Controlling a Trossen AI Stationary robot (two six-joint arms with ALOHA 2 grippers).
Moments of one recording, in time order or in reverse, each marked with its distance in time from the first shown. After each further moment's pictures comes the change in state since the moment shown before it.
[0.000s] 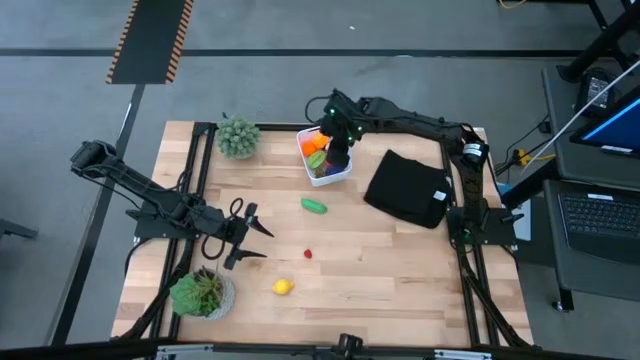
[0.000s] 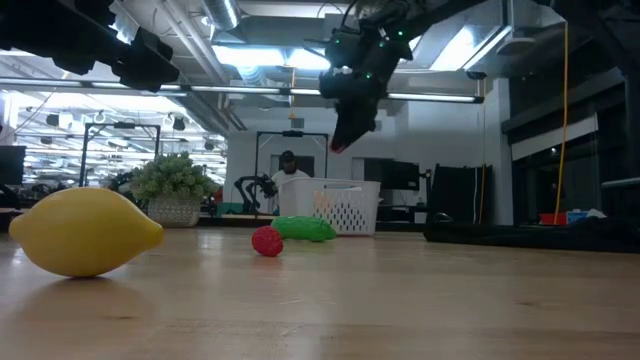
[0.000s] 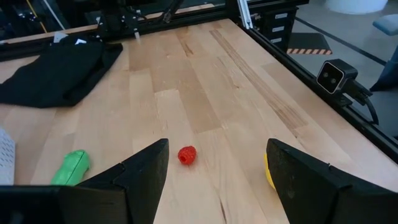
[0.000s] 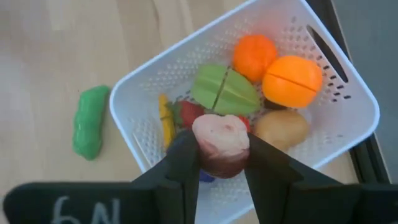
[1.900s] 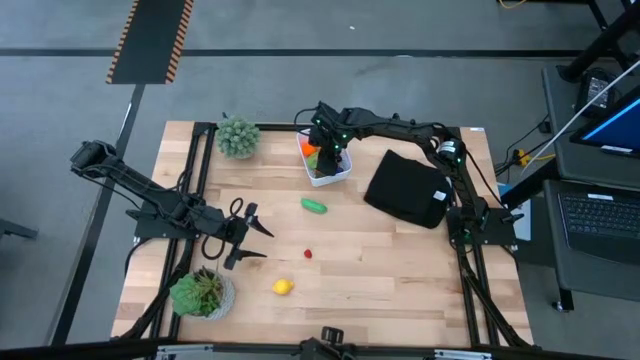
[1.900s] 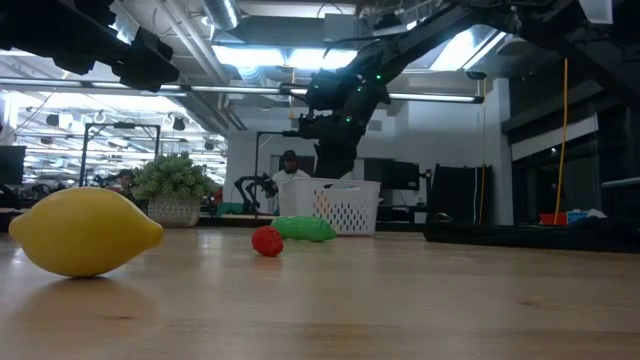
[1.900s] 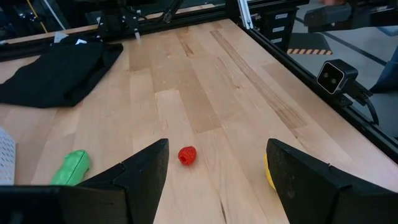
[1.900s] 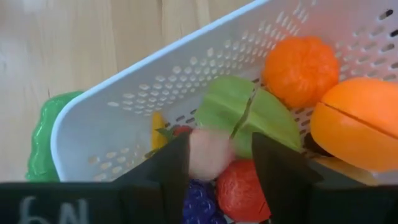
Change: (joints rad) left arm 0.000 0.000 0.000 0.000 -0.001 0.000; right arm -0.010 0.208 0.040 0.112 -0.095 -0.077
